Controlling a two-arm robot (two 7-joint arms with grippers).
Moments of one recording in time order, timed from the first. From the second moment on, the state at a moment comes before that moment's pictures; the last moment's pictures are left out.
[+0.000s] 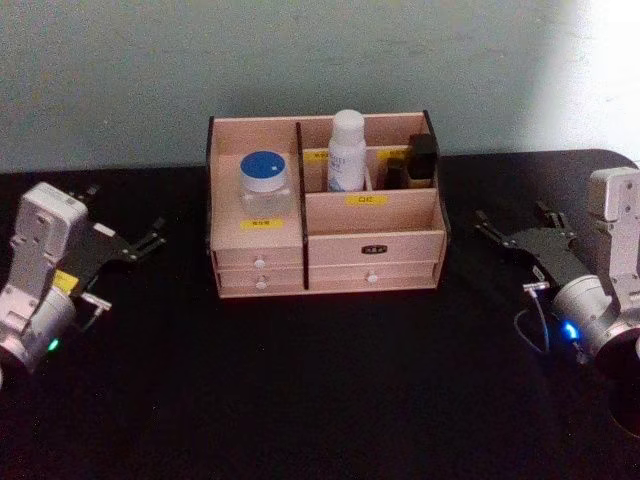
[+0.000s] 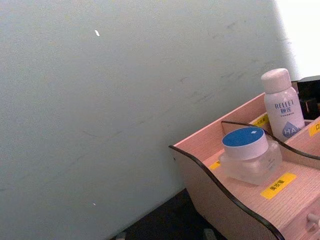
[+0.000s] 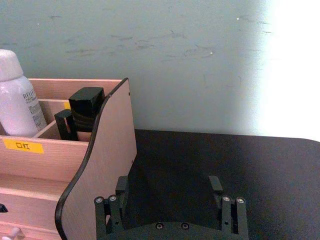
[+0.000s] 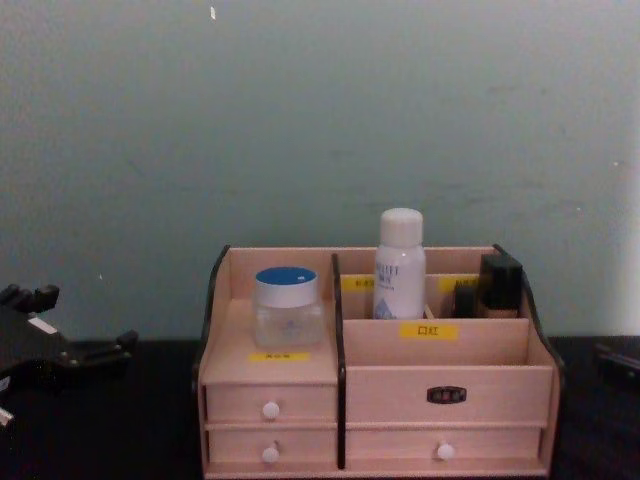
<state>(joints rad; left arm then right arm) -0.20 0.60 0.45 -1.41 -0.25 -0.12 0.03 0.16 0.26 -0.14 -1.33 0.27 0.01 0.12</state>
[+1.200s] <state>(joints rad) -0.20 0.60 0.45 -1.41 -0.25 -0.12 0.03 0.16 0.26 -0.14 -1.33 0.27 0.01 0.12</state>
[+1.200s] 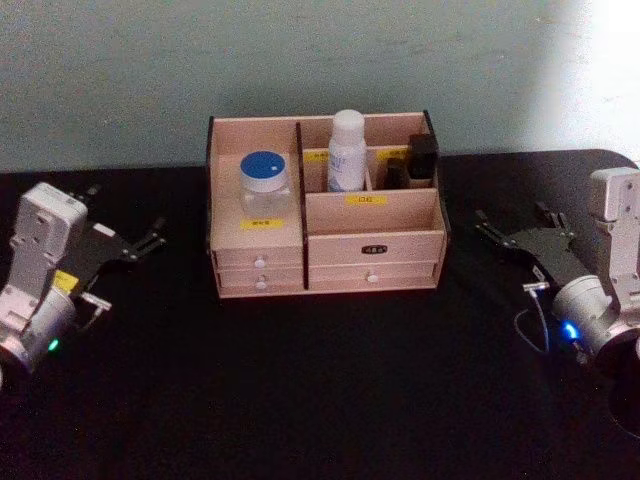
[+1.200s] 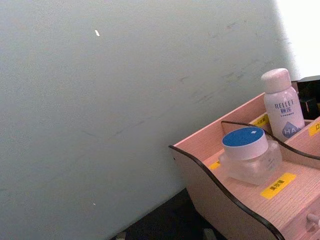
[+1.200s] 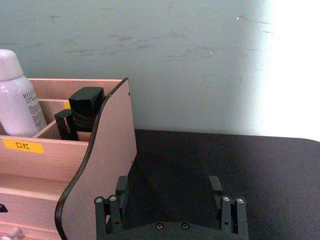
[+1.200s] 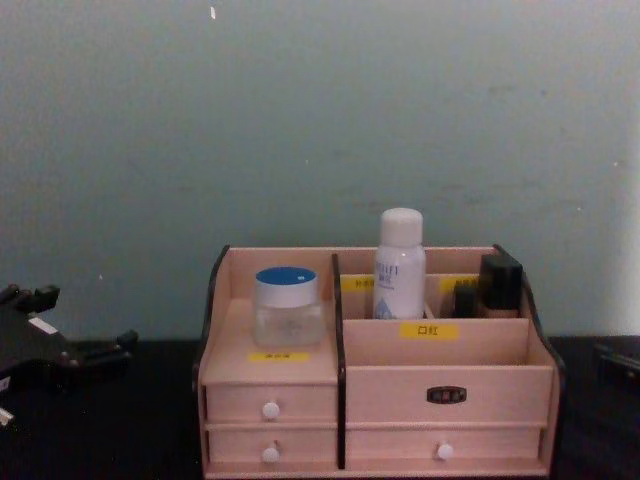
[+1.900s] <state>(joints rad) -0.20 0.60 0.45 -1.41 -0.25 -0.12 0.03 0.16 0.26 -0.14 -1.33 0.27 0.01 0.12</state>
